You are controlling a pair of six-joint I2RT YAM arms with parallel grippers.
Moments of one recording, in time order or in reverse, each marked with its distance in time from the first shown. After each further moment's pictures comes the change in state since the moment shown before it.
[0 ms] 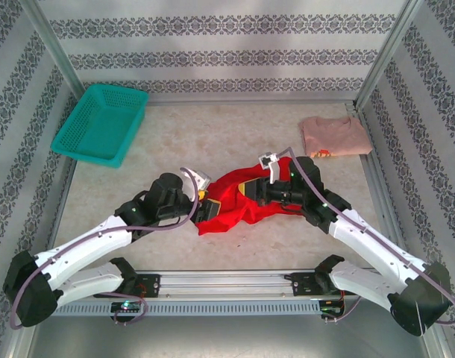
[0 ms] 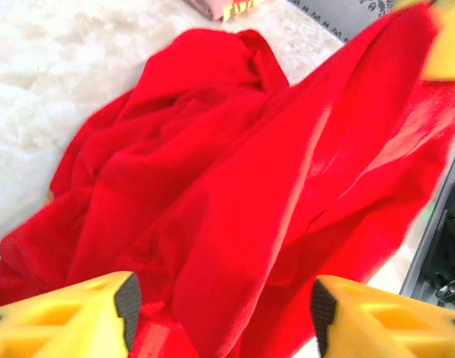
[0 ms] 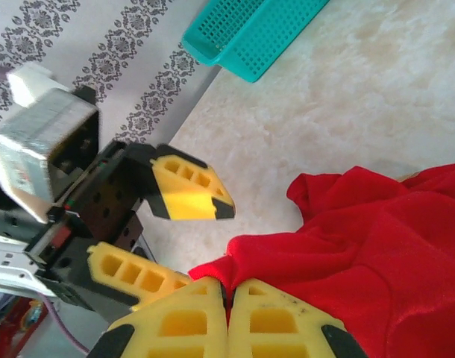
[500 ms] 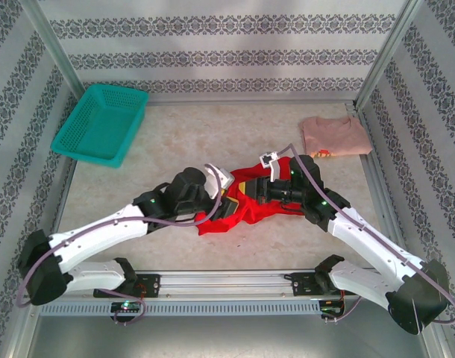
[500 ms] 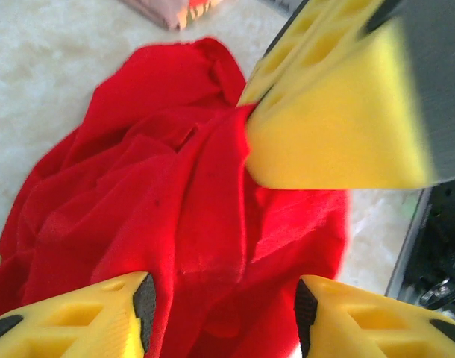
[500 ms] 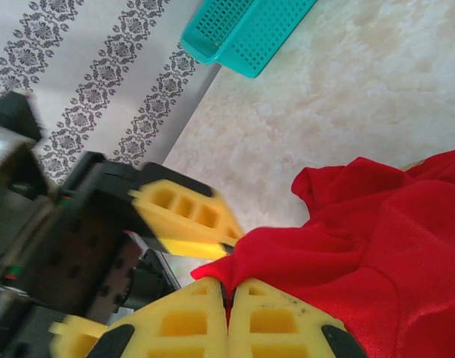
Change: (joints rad) left arm -0.124 0.195 0.178 -0.034 -0.061 0.037; right arm -0.019 0.019 0.000 0.006 -0.026 0.048
